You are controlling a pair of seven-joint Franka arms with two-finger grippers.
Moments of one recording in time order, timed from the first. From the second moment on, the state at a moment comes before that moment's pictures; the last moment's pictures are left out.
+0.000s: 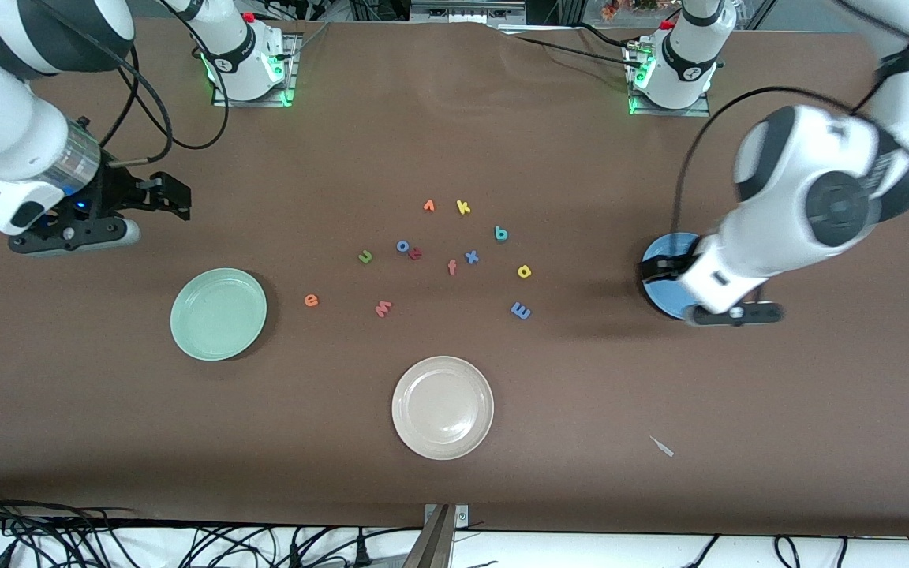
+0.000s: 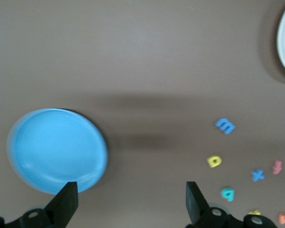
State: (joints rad) left arm -0.14 0.38 -0.19 -1.59 -0.02 1.84 -0.40; right arm 0.26 0.14 -0.06 -1.58 0.02 1.65 0.05
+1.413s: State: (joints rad) left arm -0.46 0.63 -0.18 -1.85 0.01 2.38 -0.73; right arm 0.39 0.39 -0.05 -1.83 0.04 2.23 0.24
